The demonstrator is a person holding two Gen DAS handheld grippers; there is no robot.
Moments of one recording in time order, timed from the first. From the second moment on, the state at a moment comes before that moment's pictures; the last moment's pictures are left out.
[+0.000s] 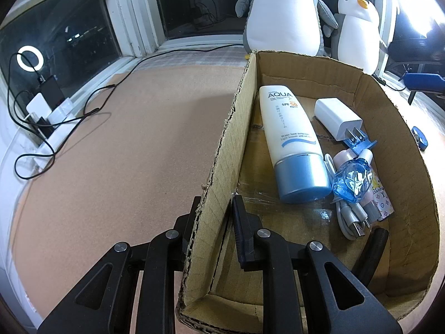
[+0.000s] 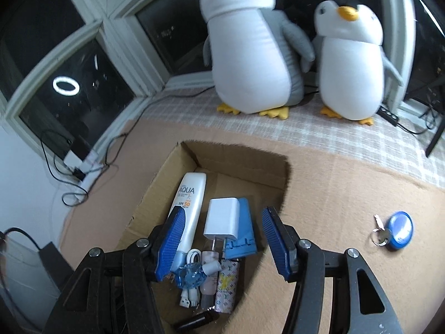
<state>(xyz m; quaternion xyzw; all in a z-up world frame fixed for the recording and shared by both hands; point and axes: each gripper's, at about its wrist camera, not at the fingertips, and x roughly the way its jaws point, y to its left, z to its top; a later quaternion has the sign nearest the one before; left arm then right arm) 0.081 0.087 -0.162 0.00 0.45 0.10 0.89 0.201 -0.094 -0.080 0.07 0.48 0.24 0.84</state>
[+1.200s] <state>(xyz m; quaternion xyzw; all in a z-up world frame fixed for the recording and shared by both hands) 0.081 0.088 -0.163 0.00 0.45 0.10 0.89 0.212 -0.274 -0.159 0.33 0.54 0.05 0.77</state>
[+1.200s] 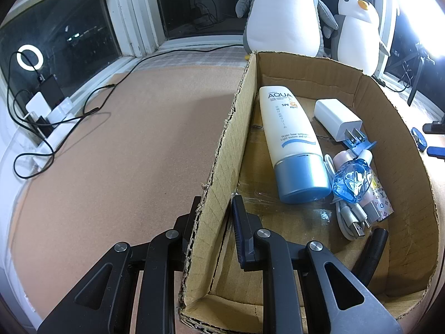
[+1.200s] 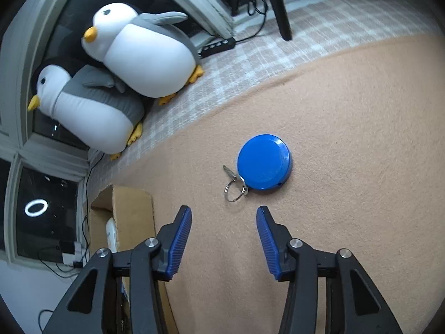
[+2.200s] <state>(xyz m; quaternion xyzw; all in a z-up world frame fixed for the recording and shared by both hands) 0.082 0.088 -0.163 0.00 0.44 0.10 0.89 0.237 -0.278 -0.187 0.37 0.55 0.01 0.74</state>
